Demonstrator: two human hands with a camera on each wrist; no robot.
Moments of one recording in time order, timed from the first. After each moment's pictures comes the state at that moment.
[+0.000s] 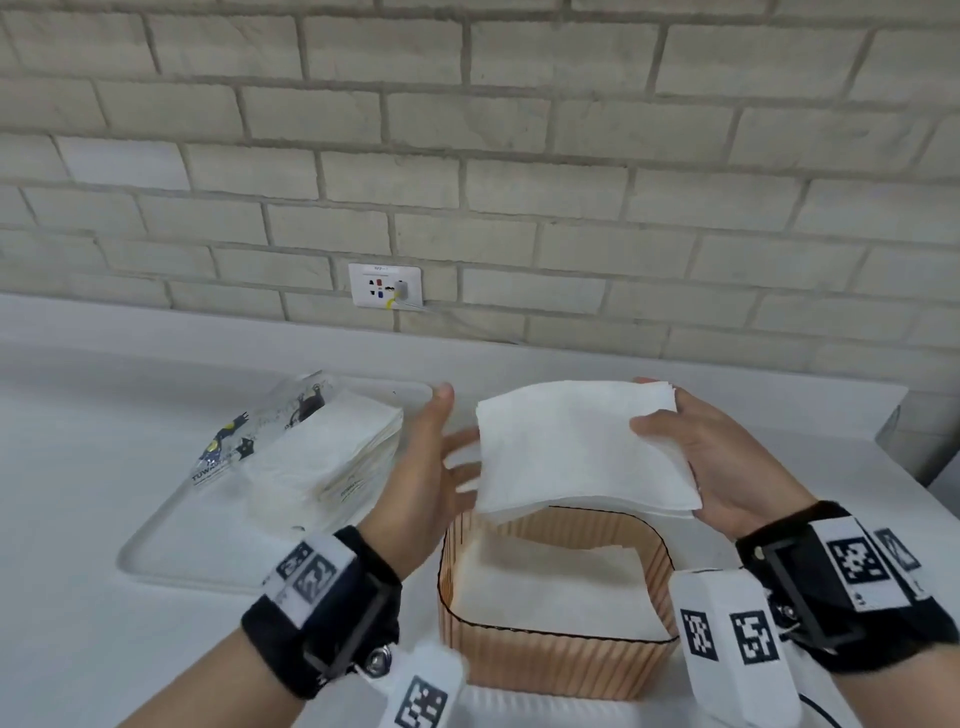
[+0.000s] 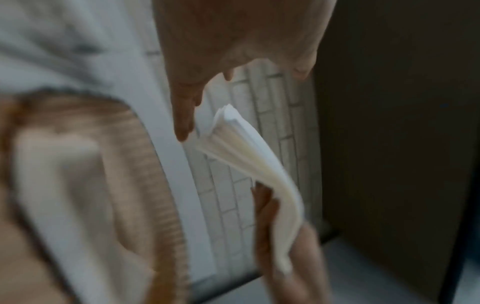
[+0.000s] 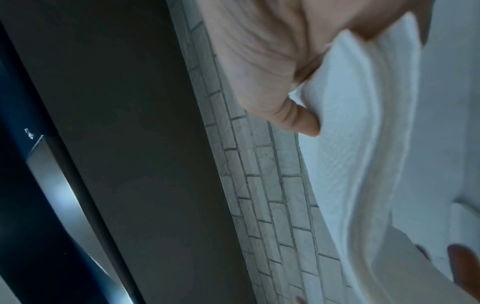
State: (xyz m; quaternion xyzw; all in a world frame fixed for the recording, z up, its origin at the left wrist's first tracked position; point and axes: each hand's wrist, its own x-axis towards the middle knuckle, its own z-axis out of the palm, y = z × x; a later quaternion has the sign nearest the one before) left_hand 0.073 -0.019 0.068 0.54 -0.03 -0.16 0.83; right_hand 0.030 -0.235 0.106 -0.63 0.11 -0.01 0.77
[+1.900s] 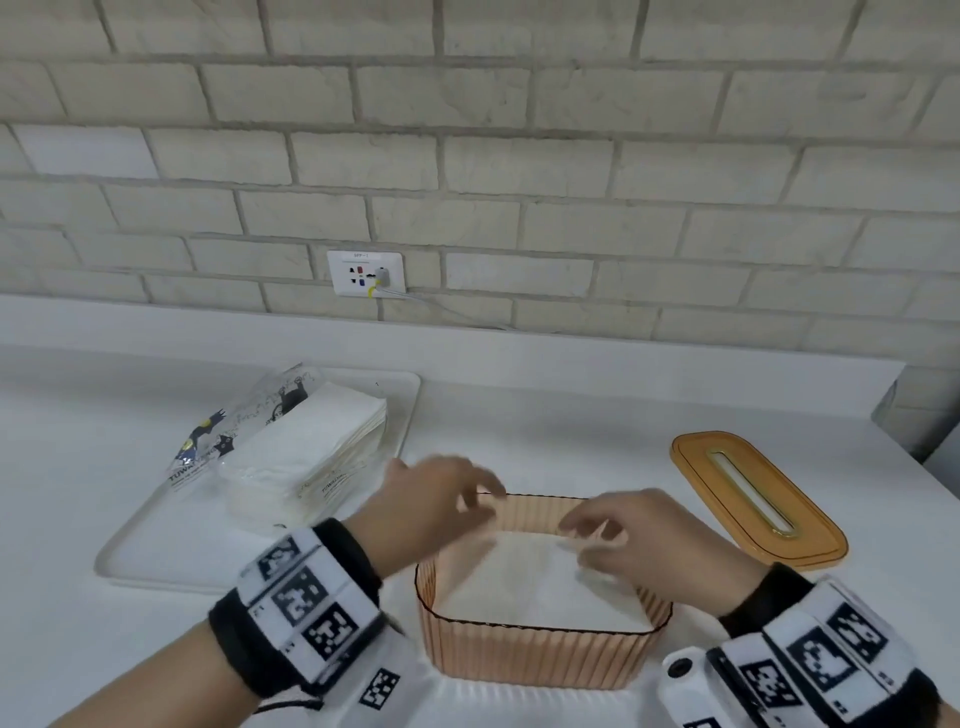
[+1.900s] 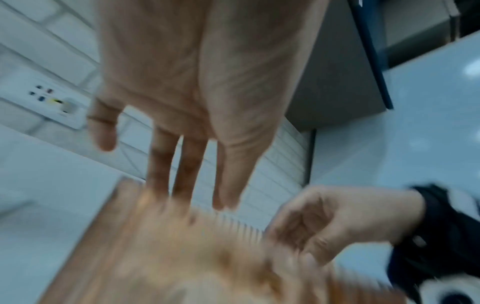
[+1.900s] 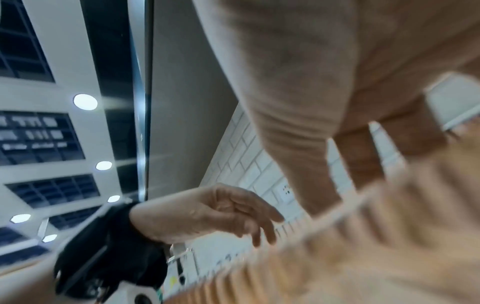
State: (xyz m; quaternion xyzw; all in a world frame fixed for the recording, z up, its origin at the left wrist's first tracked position) left_hand 0.084 -0.017 0.054 0.94 -0.31 -0.05 0.14; right_hand 0.009 -0.230 0.049 -0.97 -0.04 0.07 0.25
